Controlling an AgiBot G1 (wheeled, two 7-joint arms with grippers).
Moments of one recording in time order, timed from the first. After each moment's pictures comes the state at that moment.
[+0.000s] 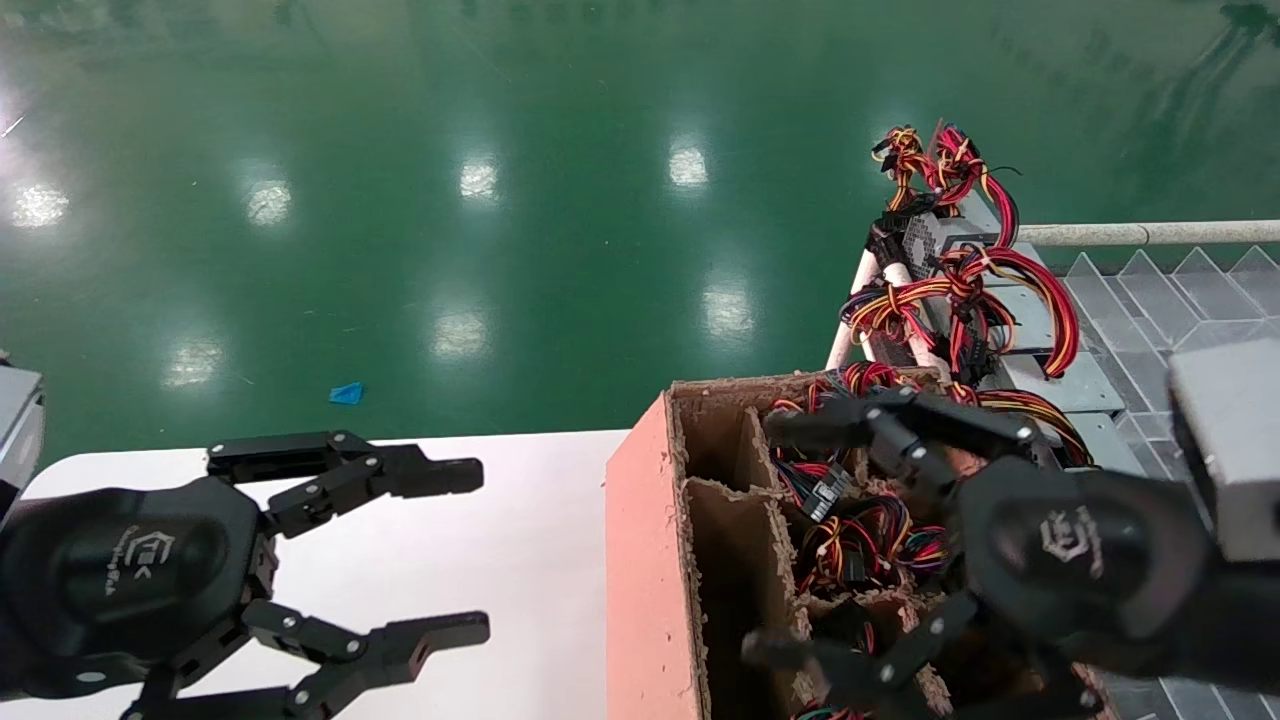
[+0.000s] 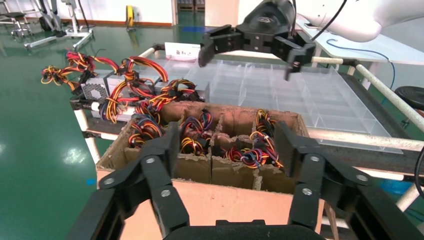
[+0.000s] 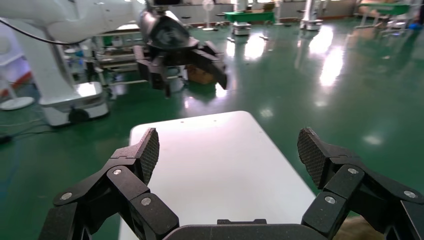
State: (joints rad) left arm -1.10 0.57 0.39 -1.26 0.65 1.45 -0.13; right arm 1.07 -0.61 -0.26 1.25 -0.74 -1.50 0.16
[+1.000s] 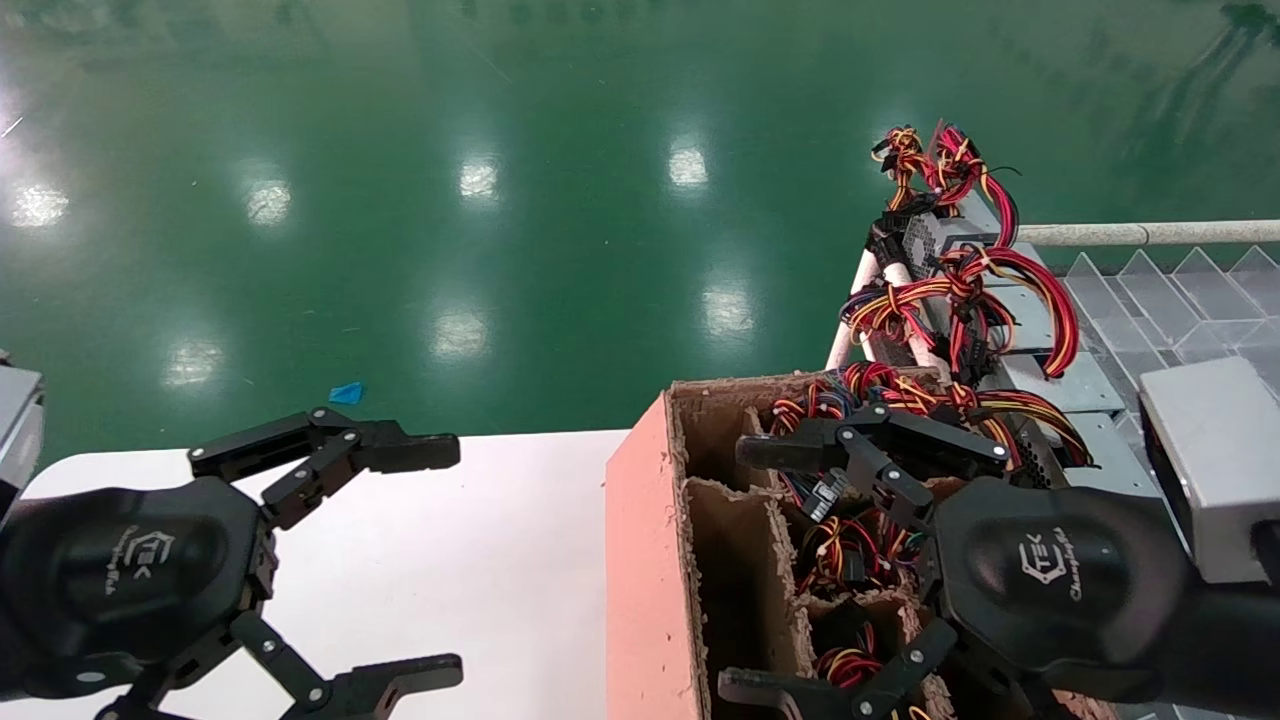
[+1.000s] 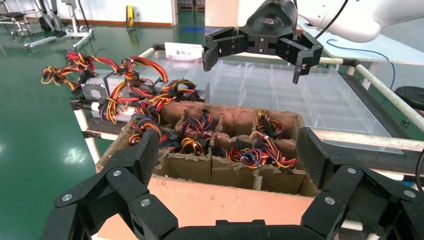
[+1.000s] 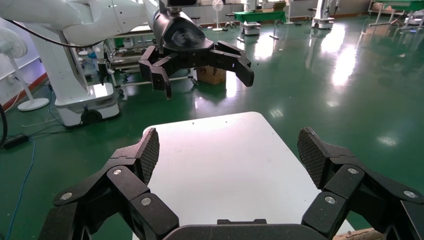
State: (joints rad) left arm -1.10 0.57 0.39 -1.26 0.65 1.45 -0.13; right arm 1.07 -0.61 -0.28 1.29 -0.73 -1.49 0.19
